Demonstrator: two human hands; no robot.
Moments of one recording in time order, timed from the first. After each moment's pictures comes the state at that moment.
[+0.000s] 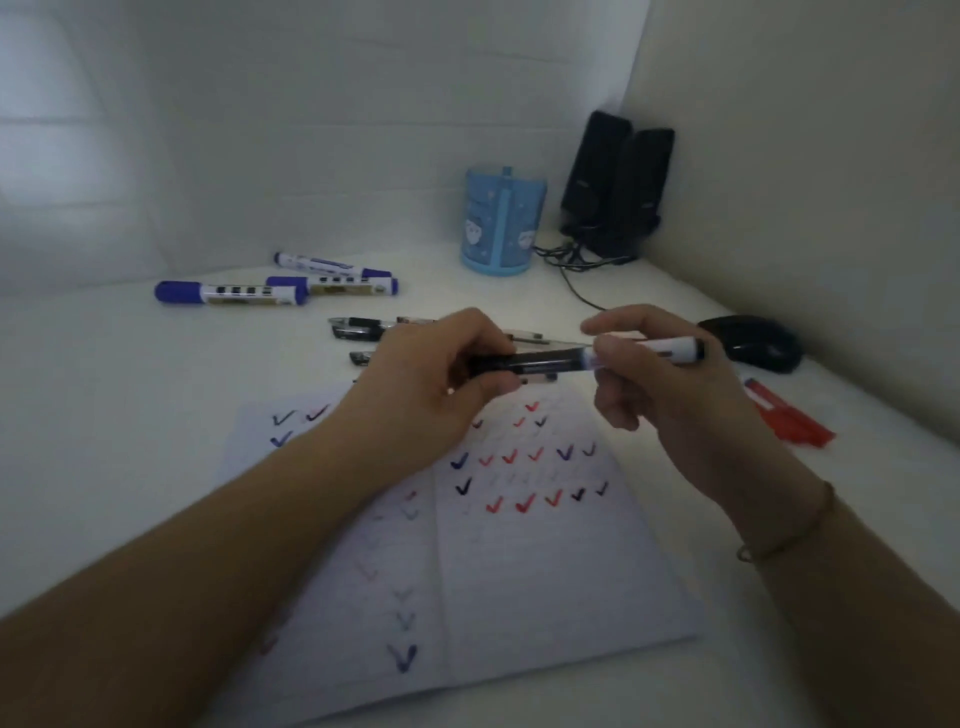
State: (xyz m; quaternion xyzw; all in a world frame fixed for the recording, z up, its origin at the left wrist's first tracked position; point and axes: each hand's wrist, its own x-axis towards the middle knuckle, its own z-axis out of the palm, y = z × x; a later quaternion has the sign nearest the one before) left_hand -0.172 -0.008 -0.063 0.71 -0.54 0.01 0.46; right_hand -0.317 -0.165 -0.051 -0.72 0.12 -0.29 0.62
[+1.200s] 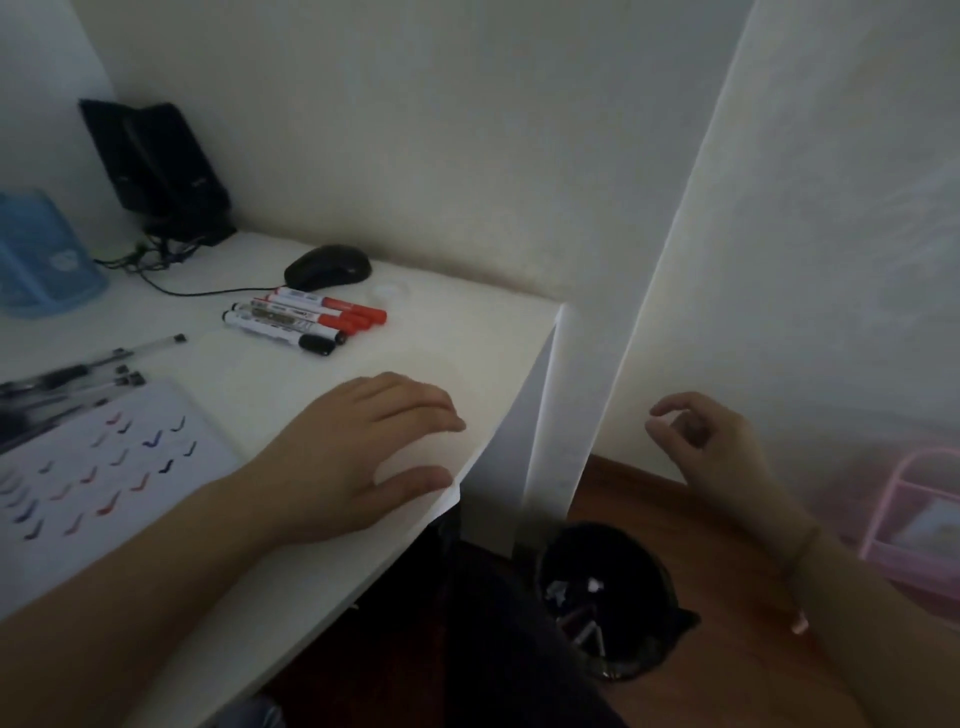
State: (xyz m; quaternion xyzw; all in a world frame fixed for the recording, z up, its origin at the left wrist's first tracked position) left_hand -0.373 -0.082 -0.069 0.39 -0.90 0.03 0.19; right_hand -0.730 -0.158 -0.144 -0.70 0.55 -0.40 0.23
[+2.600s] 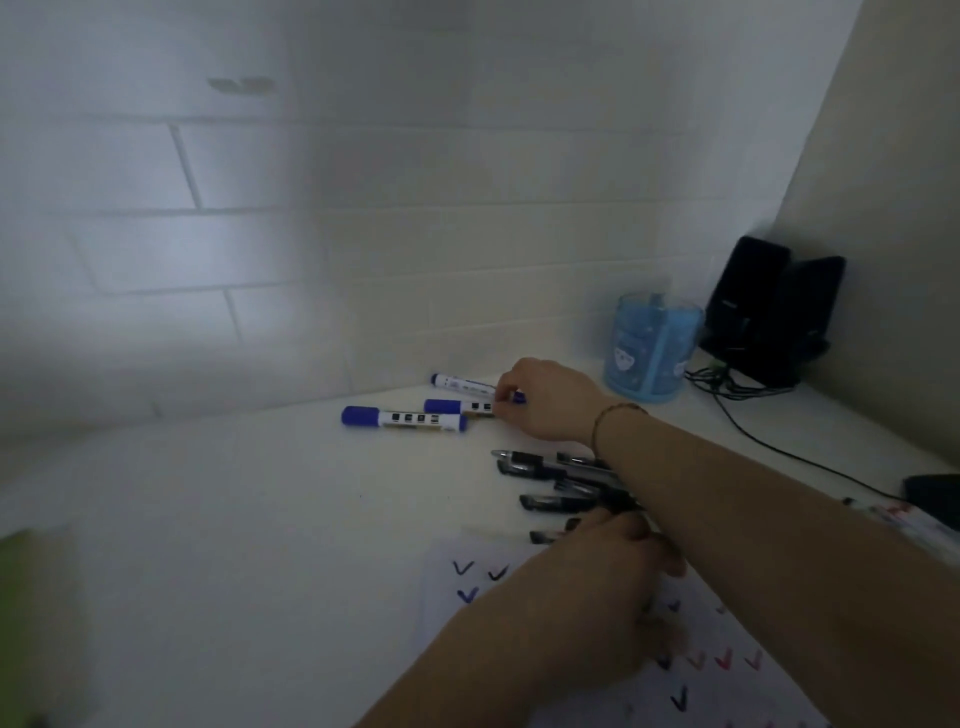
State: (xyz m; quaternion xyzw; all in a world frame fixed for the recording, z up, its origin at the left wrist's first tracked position) left_hand -0.136 0.005 -0.068 0.74 -0.63 -0.11 0.21; right_hand -0.030 -0.152 -0.059 -0.99 0.06 -0.09 0.06
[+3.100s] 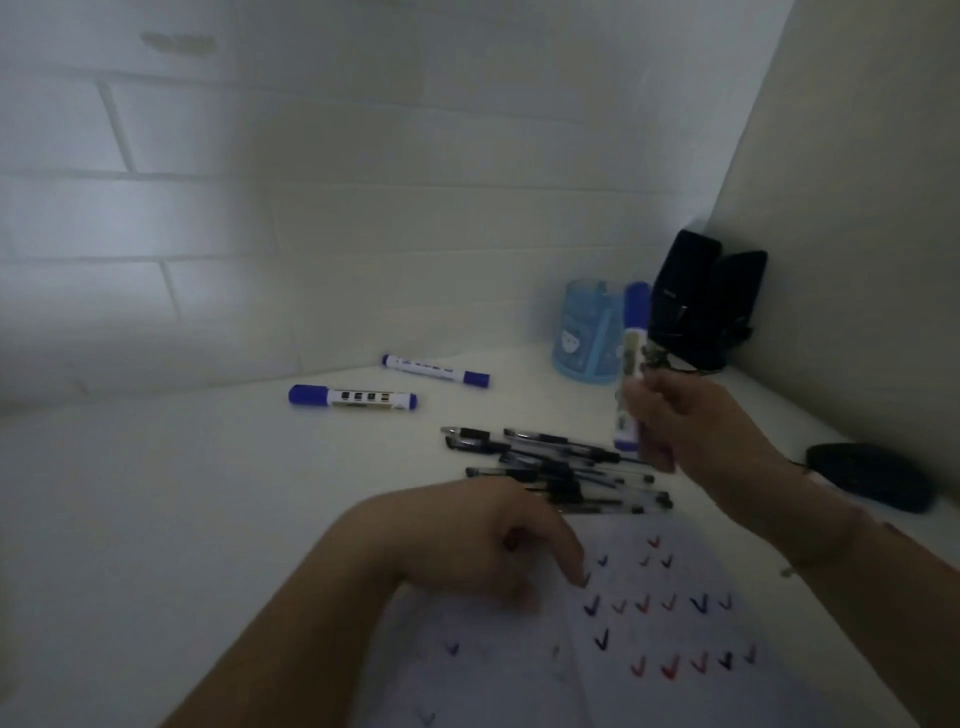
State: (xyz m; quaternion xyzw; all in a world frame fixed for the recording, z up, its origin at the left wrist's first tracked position) left_hand -0.104 0.032 -0.037 0.67 -0.65 -0.30 0.20; right_hand -0.219 -0.159 -0.017 -0.80 0.21 -0.22 0.52
